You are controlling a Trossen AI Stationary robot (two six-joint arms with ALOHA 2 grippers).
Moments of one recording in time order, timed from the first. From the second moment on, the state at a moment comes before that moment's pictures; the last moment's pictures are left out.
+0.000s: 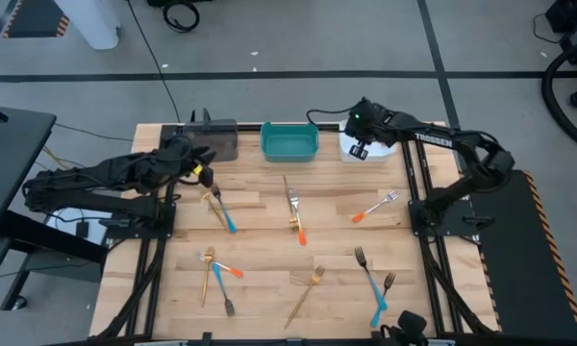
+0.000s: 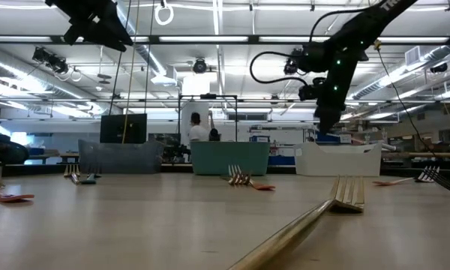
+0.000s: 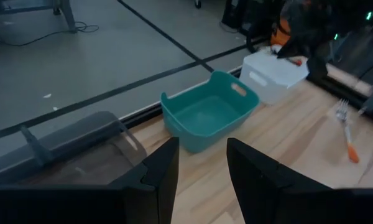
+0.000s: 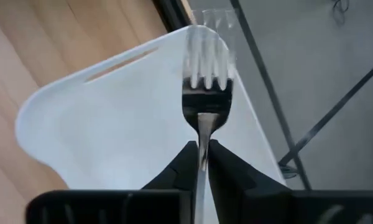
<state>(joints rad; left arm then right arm) 0.08 0.75 0.84 -0.62 -0.68 -0.51 -0.73 1.45 0.97 -0.55 0.35 -0.38</state>
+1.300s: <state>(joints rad) 0.07 1.27 0.84 -0.84 -0.38 -1.38 -0.65 1.17 0.97 -0.55 0.50 -0.19</state>
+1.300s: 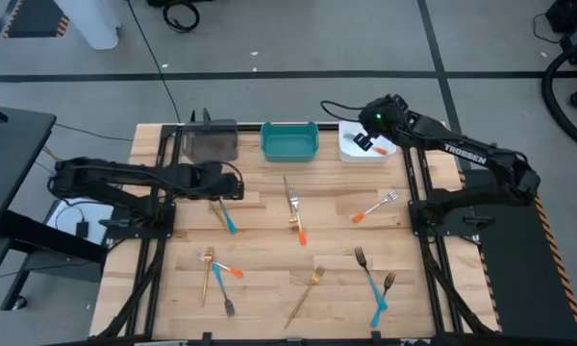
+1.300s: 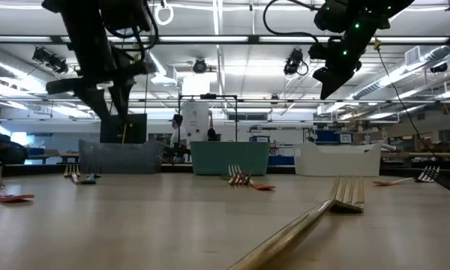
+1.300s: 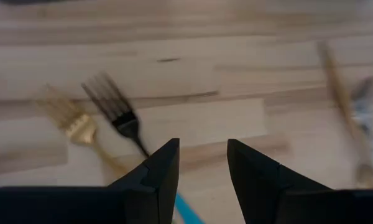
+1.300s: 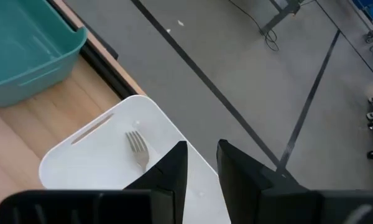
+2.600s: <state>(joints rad) 0.15 1.70 0.84 -0.79 -0.19 -1.87 -0.65 1.17 0.97 -0.57 0.36 -0.24</state>
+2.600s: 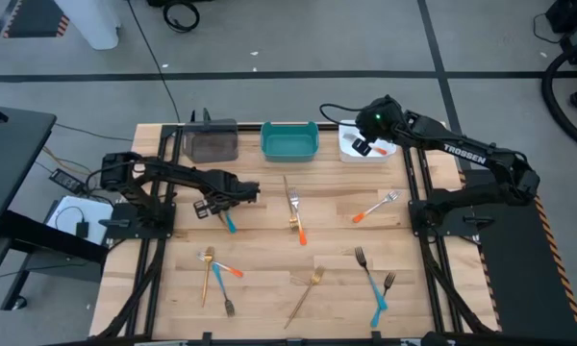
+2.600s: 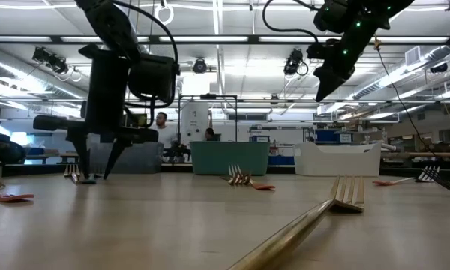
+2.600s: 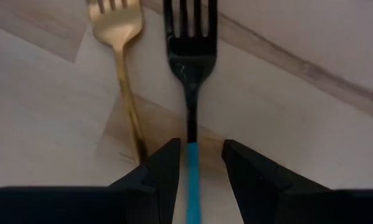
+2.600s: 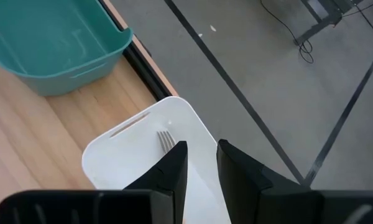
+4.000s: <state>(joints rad) 0.26 1.55 1.29 -1.07 -0.65 -0.99 -0.65 1.17 0.97 -0.51 0.30 -0.21</state>
